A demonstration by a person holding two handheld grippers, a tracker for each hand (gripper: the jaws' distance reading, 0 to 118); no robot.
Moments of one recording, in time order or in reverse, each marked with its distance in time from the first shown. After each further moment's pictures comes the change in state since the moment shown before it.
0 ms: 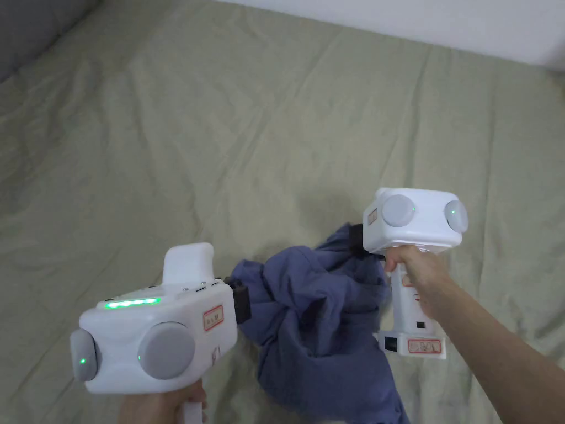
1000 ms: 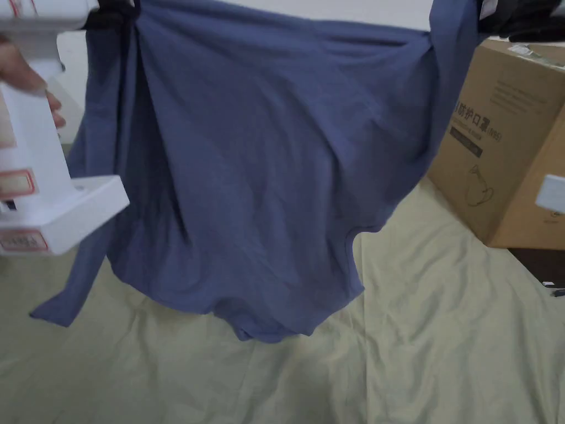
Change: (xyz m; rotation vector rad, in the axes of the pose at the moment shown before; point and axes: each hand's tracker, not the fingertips) left arm 0.158 0.170 0.344 0.728 -0.312 -0.331; right arm 0.157 -0.097 0.555 0.958 0.229 -0.086
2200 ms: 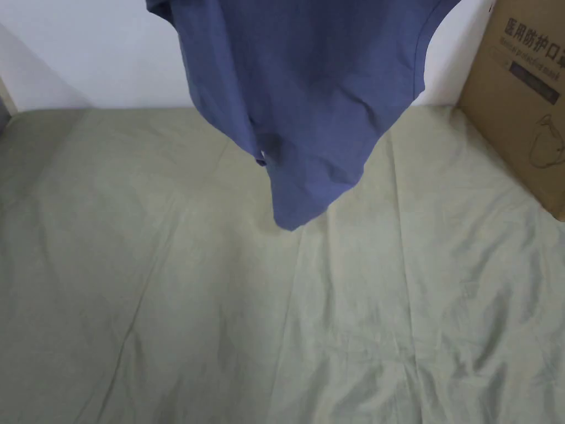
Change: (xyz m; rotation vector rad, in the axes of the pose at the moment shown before) left arm 0.016 0.110 -0.302 0.138 0.225 -0.365; right arm -0.002 0.171 -0.231 0.340 -0.367 0.179
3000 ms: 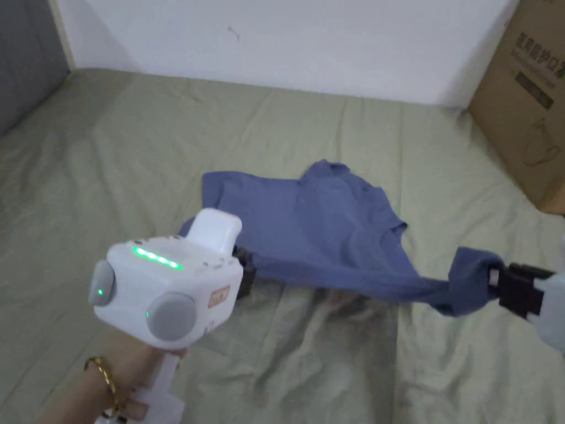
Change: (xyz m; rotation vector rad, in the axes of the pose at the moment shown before) left arm 0.048 -0.417 0.323 -0.743 -0.381 0.076; right arm 0.097 -0.421 0.320 -0.790 0.138 -0.085
